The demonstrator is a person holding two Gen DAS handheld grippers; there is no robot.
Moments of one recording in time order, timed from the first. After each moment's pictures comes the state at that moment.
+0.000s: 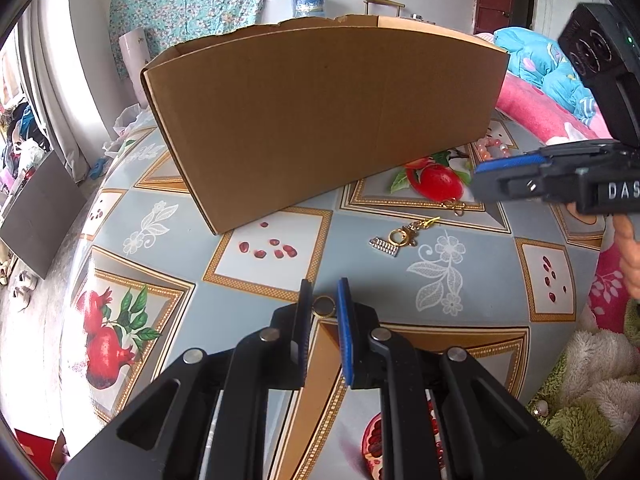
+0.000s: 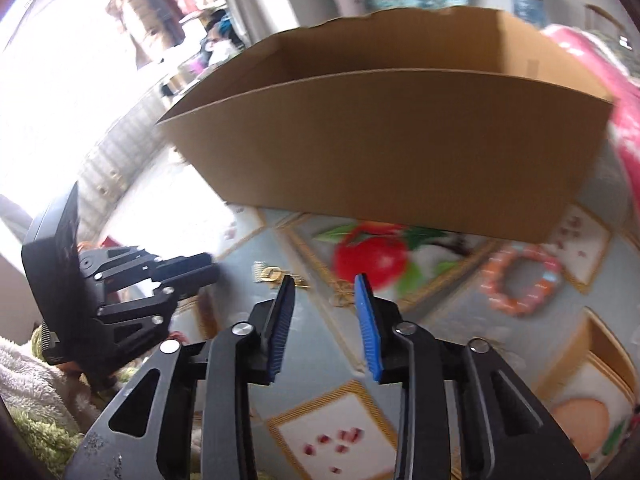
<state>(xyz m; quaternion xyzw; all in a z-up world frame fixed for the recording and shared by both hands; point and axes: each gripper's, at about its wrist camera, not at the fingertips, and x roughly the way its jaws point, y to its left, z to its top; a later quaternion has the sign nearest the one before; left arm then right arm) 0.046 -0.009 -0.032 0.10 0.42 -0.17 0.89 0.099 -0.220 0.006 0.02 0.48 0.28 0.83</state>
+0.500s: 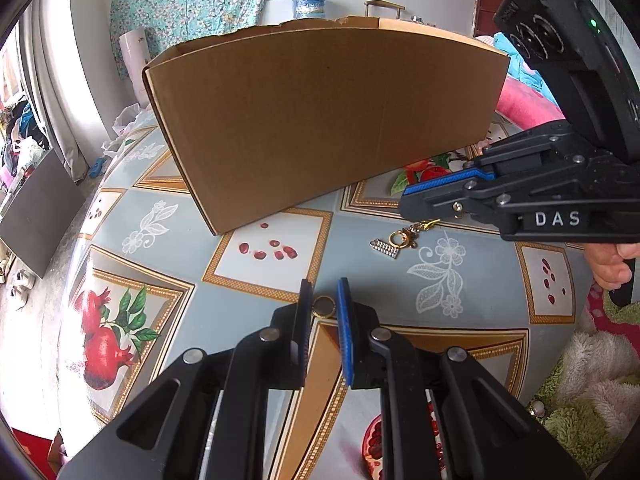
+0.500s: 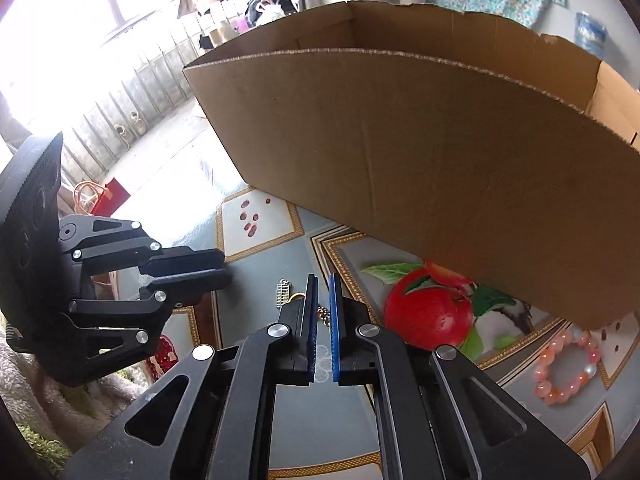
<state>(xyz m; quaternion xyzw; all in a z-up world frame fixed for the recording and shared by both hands) 0.046 -0.009 -0.031 0.10 0.42 -0.17 0.89 0.120 -0.170 -0.005 -0.08 0.47 0.32 0.82</state>
